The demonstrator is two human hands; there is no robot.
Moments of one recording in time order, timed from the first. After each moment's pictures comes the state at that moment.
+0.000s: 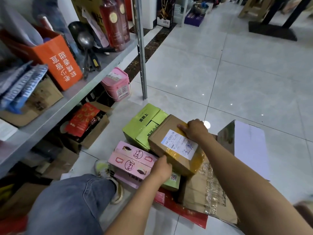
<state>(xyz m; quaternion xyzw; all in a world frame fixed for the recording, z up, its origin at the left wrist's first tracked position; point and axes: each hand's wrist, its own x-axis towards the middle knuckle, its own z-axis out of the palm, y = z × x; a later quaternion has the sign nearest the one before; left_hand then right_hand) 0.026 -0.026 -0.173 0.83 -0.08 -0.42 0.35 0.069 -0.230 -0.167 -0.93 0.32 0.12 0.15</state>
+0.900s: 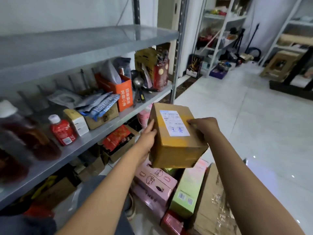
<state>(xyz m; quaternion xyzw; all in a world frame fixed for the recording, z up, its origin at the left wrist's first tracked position) 0.078 0.092 0.027 0.71 -0.01 -0.21 0.67 0.058 -0.111 0.072 -0.75 0.38 -0.06 0.54</state>
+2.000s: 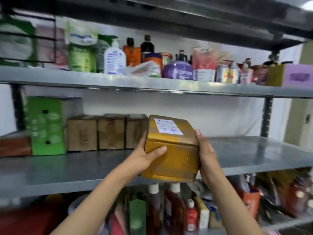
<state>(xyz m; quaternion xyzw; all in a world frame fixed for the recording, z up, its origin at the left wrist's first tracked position) -0.052 0.486 0.334 0.78 0.00 0.19 0.60 0.048 0.313 0.324 -0.61 -0.20 0.00 0.77</state>
